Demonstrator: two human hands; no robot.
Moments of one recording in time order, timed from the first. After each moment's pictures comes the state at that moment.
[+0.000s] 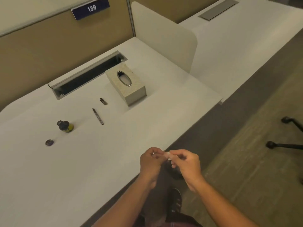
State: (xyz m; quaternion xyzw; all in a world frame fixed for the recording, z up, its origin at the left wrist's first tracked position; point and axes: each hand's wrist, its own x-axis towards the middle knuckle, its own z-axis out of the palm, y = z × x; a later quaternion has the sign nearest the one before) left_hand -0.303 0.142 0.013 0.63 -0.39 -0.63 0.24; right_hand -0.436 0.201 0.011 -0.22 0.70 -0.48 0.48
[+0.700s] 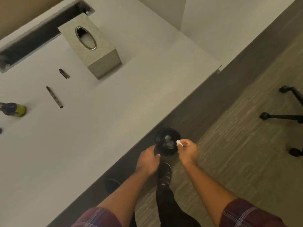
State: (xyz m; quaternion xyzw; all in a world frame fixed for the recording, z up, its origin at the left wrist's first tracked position) left_hand -0.342 0.163 -0.132 0.59 -0.64 -0.48 -0.10; right_hand -0.508 0.216 -0.175 -0.15 0.87 -0.31 0.36
